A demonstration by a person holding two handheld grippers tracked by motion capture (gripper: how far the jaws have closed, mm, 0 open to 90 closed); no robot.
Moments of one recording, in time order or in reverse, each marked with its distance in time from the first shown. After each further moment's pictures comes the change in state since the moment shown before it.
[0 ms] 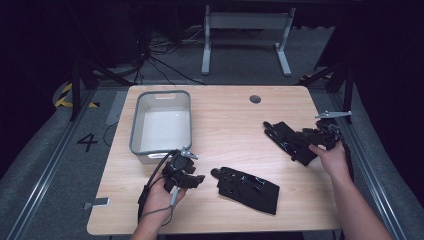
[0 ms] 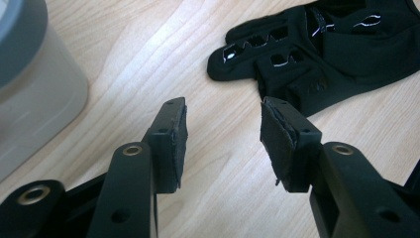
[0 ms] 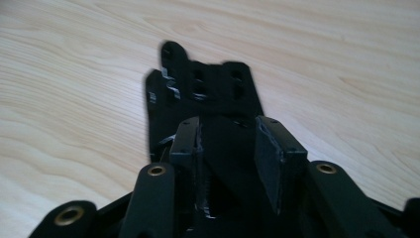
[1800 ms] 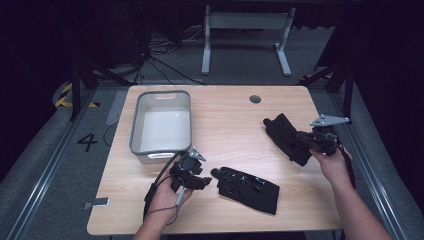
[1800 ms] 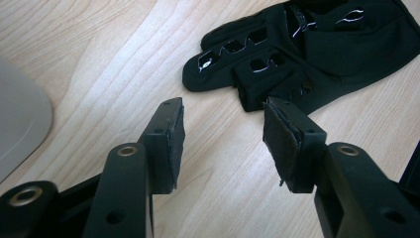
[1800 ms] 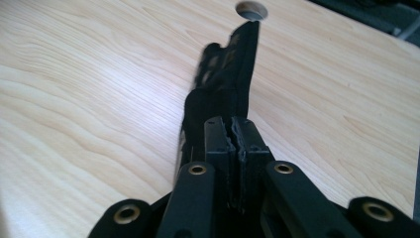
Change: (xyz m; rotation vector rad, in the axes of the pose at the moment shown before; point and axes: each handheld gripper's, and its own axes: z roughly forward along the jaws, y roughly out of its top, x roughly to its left) left arm -0.008 0.011 0.014 0.018 -0.042 0.065; right arm 0.043 0.000 -0.028 -0.057 -0.035 -0.210
